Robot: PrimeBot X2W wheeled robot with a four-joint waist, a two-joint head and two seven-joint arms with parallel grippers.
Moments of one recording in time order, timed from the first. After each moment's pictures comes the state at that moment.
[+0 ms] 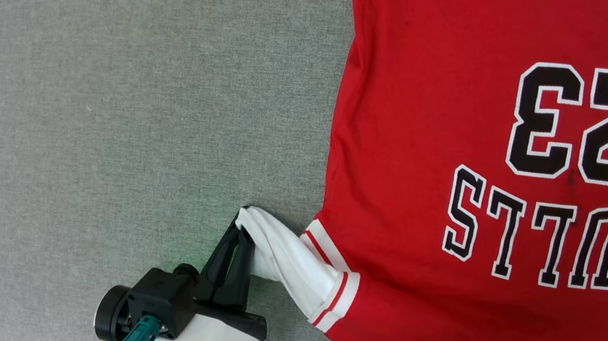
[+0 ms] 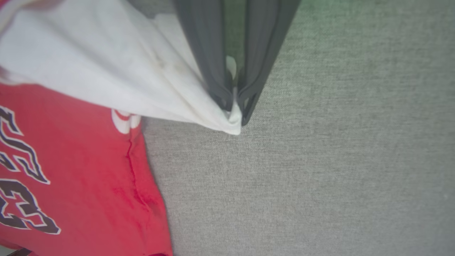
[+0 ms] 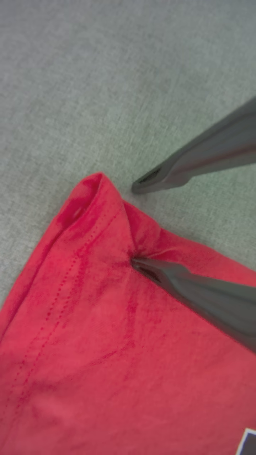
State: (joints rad) left arm -0.33 0.56 -0.76 -0.10 -0.69 0.26 -0.26; right arm -1.02 -0.75 0.23 0.34 0.53 0.13 1.32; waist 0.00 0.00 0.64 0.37
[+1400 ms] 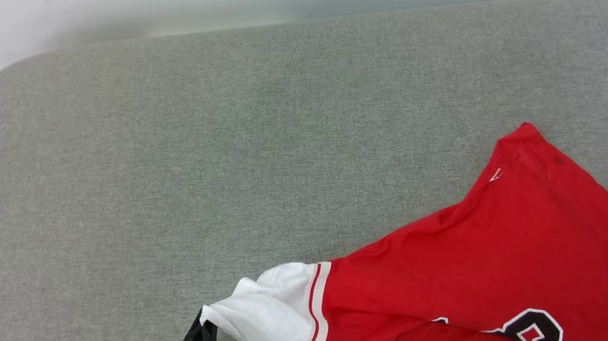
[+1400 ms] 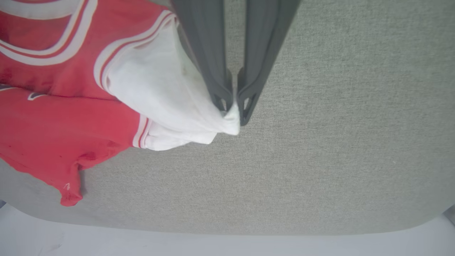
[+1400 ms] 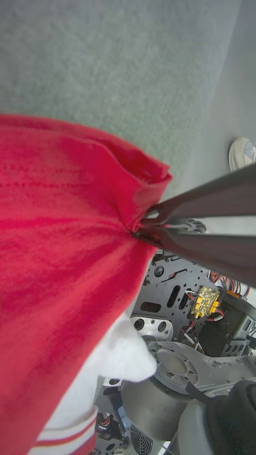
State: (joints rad) left arm -0.08 0.66 -0.73 -0.12 -0.75 0.36 -0.23; right arm 0.25 -0.91 0.18 0.01 0.92 0.13 0.82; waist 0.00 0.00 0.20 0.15
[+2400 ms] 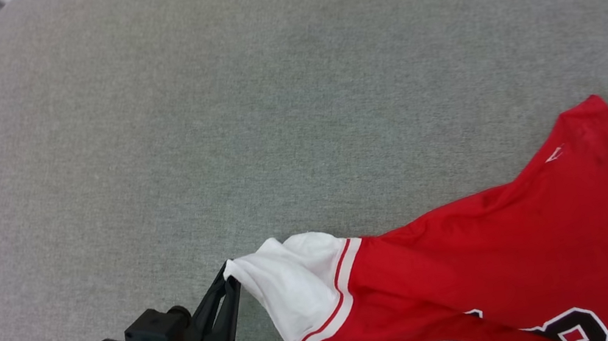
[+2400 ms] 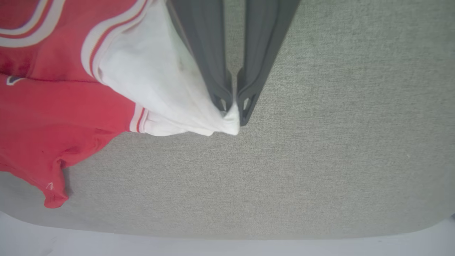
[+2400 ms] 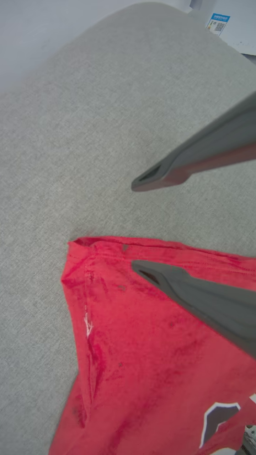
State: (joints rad) left arm -0.20 0.62 -0.76 -0.12 -0.71 0.33 -0.22; right arm -0.59 -0.94 0.38 -0.10 0.76 0.13 1.05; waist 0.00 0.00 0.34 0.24
